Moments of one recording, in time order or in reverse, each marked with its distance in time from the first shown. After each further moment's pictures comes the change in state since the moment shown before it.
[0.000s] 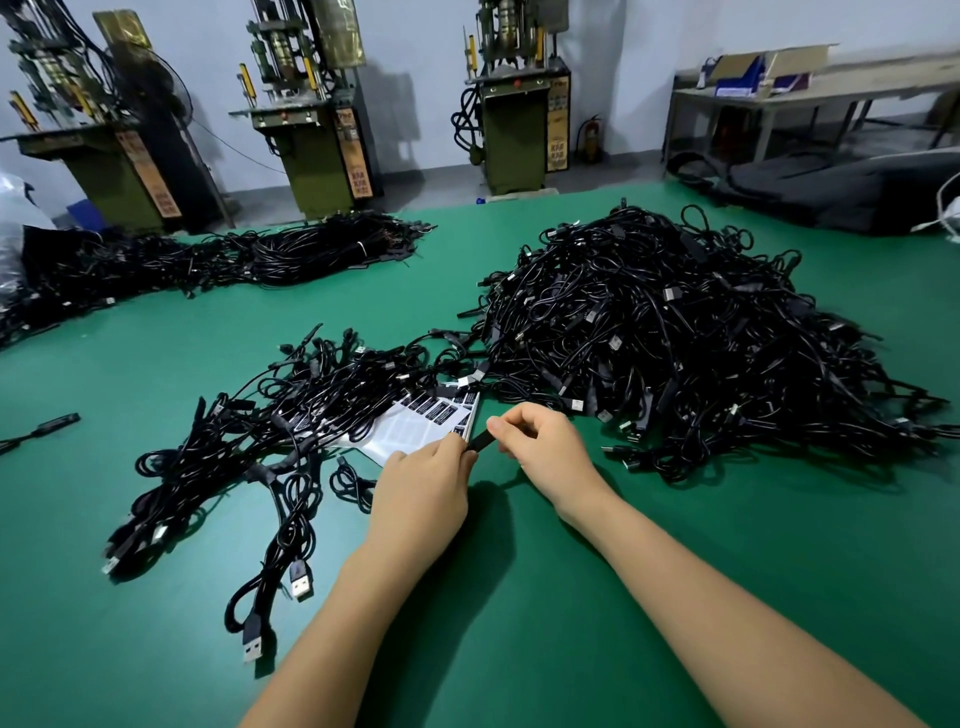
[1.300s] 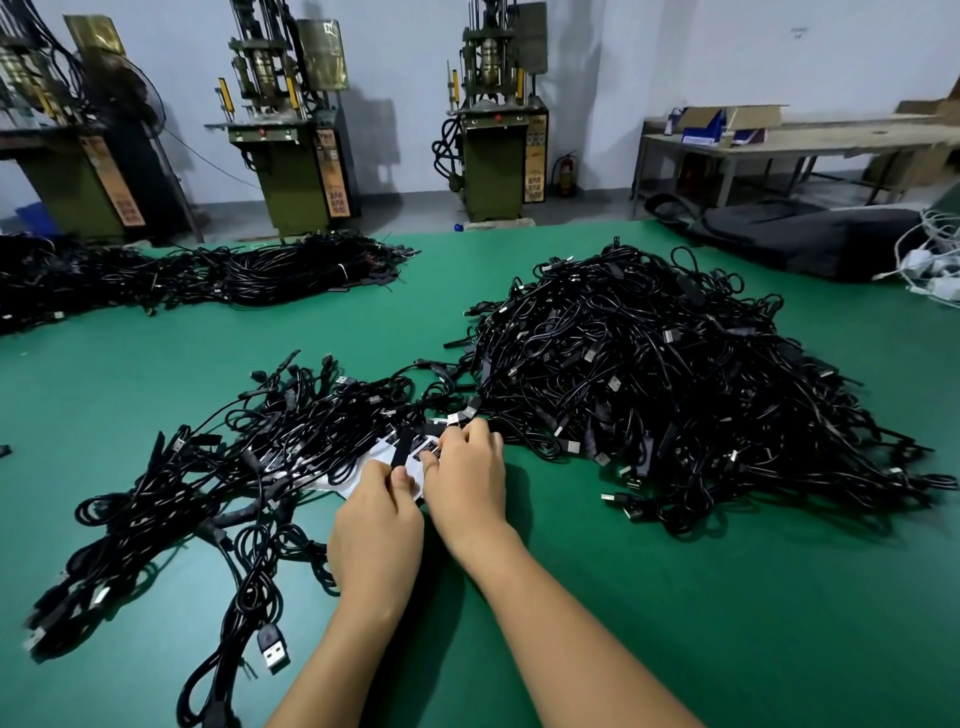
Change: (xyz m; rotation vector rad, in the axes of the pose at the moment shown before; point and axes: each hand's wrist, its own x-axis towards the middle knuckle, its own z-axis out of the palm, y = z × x) left_hand 0.014 -0.020 0.014 -0.347 0.165 -0.646; right_hand 0.035 -0.011 0.078 -0.659 0.168 -0.112
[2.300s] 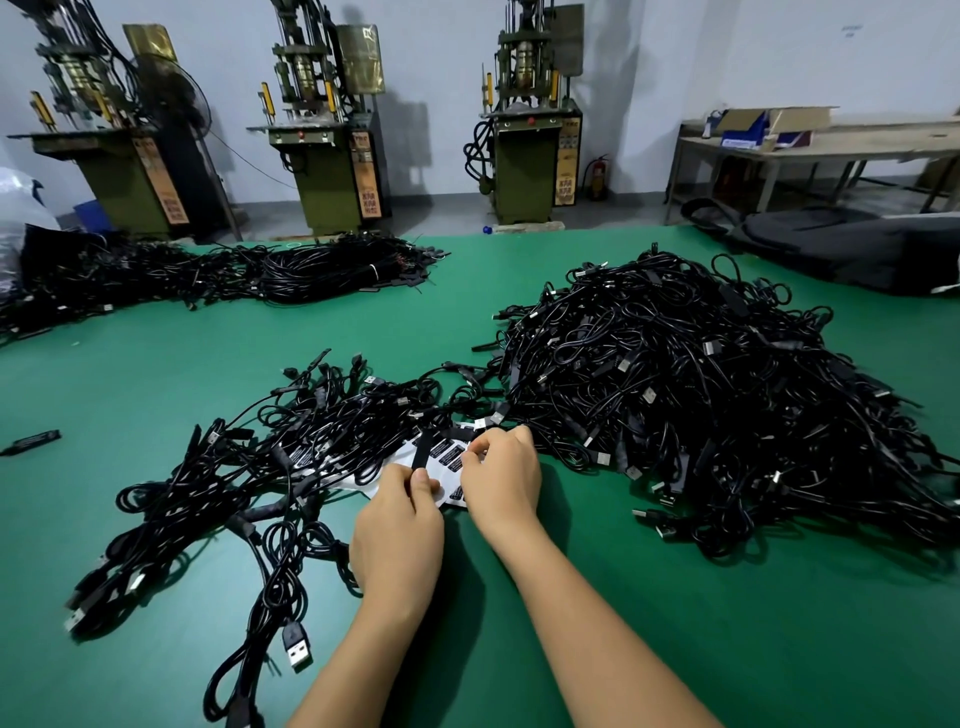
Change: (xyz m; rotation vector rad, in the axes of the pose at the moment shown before) left_hand 0.001 0.003 -0.002 -0.037 0.001 -0.092; right_hand 0.010 0.001 -0.007 0.178 -0.006 0.179
